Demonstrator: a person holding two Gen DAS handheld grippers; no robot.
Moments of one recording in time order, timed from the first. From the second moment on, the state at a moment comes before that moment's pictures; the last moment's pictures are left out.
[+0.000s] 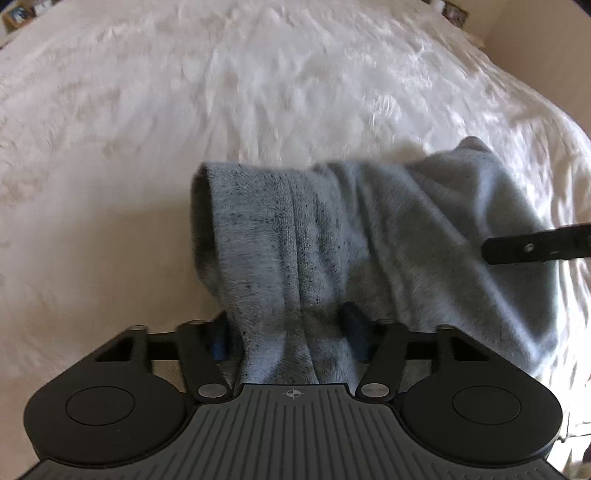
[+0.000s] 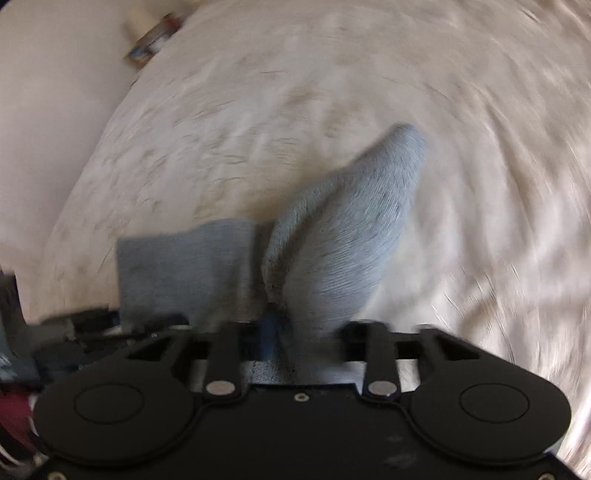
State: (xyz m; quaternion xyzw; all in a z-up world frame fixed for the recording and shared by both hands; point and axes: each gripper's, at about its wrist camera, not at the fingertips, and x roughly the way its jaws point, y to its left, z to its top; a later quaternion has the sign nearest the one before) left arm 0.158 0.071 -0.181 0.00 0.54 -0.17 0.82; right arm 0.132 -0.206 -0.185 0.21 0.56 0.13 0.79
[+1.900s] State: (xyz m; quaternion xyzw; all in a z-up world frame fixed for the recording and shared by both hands) left arm 0.211 0.291 -0.135 -0.04 0.45 0.11 0.88; right arm 0.354 0.186 -0.154 -0.01 0.49 0.28 0.83
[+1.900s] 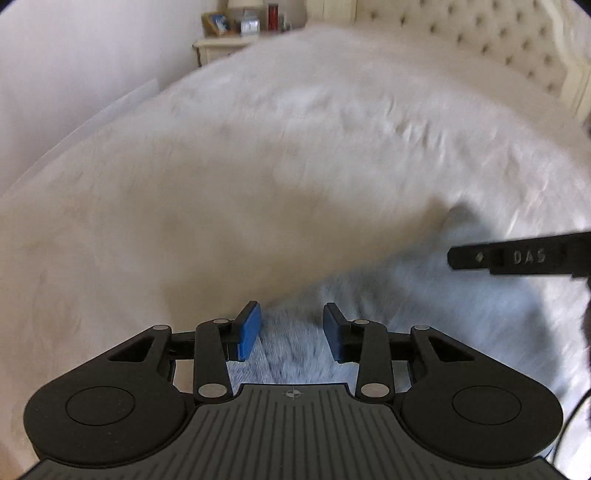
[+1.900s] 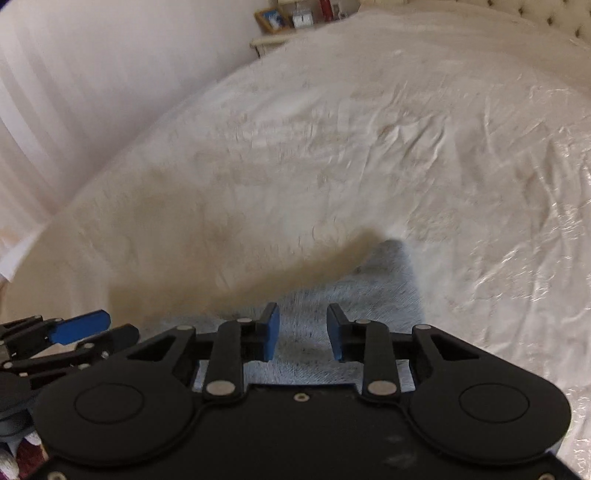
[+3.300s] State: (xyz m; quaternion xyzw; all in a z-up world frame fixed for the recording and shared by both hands) left arm 0.104 0.256 -0.122 -0.05 0.51 0.10 0.85; right arm 0.228 0.072 -0.162 -0.05 0.52 0.25 0.81
